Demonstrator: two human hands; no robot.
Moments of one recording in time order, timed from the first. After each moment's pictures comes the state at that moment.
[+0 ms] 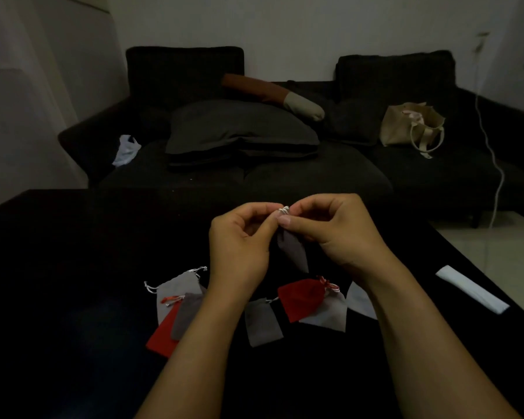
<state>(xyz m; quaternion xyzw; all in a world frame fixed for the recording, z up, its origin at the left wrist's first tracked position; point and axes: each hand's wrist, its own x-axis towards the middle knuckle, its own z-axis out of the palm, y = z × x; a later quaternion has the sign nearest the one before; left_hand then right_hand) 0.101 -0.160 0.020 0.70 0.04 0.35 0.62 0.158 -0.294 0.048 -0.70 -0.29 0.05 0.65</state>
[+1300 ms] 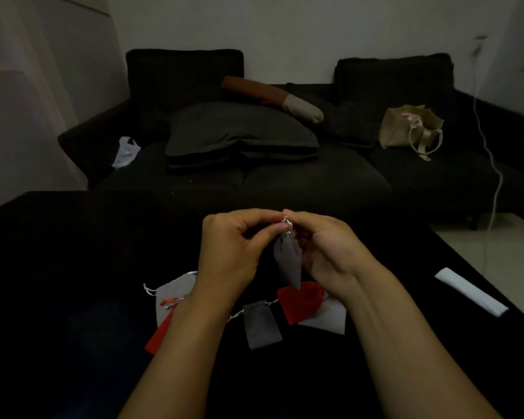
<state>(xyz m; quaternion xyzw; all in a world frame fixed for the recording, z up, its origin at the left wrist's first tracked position) 0.096 -0.143 0.023 0.80 -0.07 0.39 0.45 0.159 -0.269 0.034 -0.55 -0.10 0.25 0.79</state>
